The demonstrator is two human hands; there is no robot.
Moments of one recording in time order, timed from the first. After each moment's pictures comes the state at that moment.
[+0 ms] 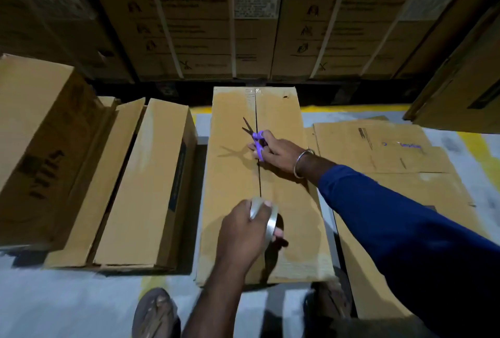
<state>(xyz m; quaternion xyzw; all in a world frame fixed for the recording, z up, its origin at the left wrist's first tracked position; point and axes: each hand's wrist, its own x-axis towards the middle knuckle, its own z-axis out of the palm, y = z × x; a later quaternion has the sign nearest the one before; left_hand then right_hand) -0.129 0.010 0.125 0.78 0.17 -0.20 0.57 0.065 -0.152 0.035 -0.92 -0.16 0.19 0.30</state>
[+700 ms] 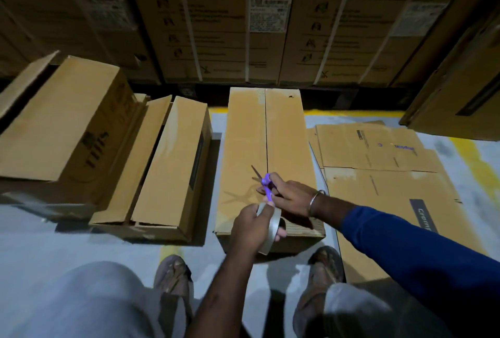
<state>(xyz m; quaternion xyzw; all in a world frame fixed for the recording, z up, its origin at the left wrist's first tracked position) -0.213 0.016 0.123 0.75 0.17 -0.24 0.60 -0.111 -0.149 0.065 -0.89 -0.26 0.25 0.27</state>
